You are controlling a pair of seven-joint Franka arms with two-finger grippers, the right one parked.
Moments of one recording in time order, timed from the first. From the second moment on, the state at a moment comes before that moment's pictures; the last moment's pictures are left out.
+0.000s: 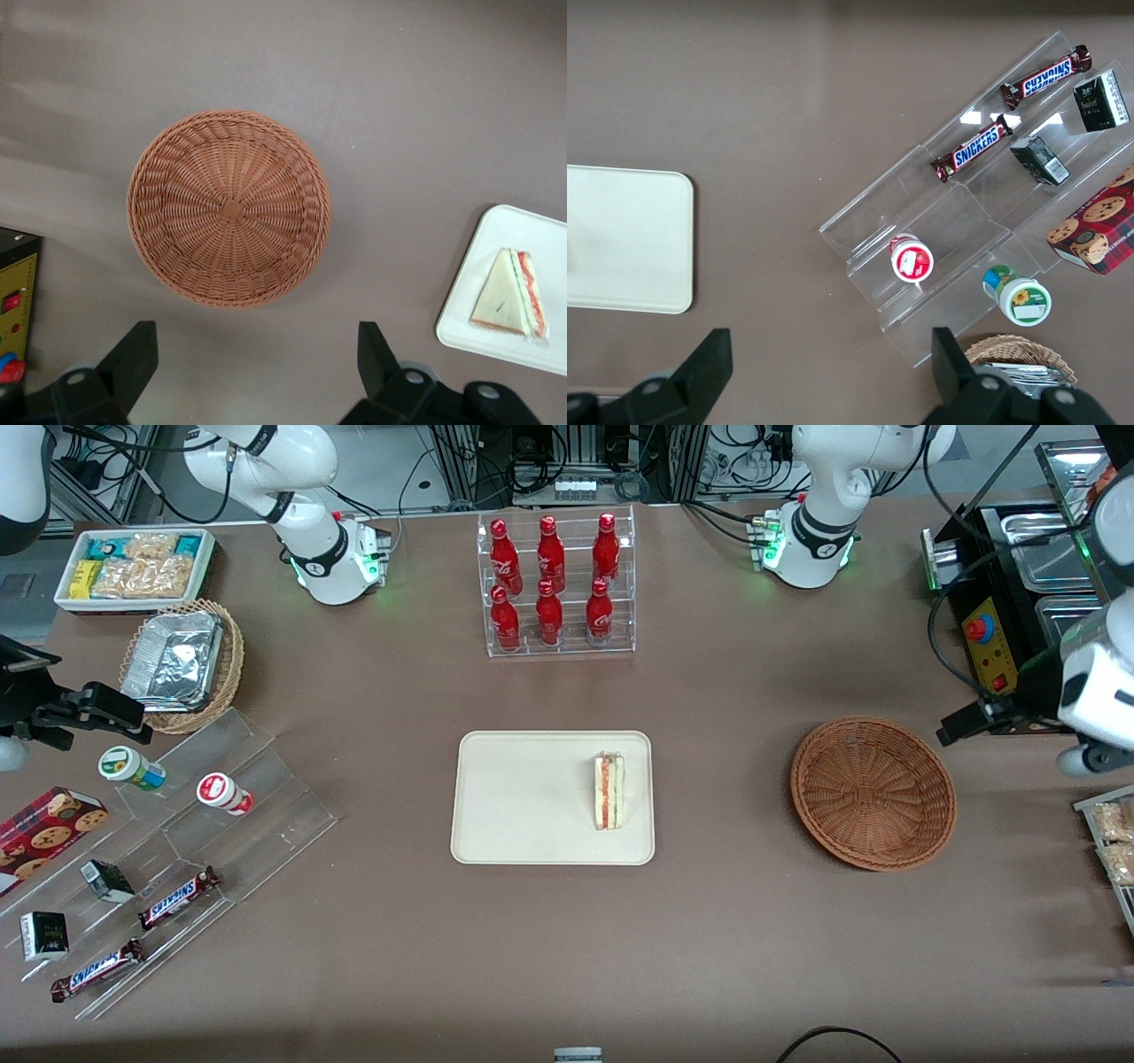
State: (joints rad) arm -0.13 0.07 0.11 -1.59 -0.06 1.62 -0.27
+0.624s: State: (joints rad) arm -0.01 0.02 -0.10 -1.59 0.01 1.56 -0.25
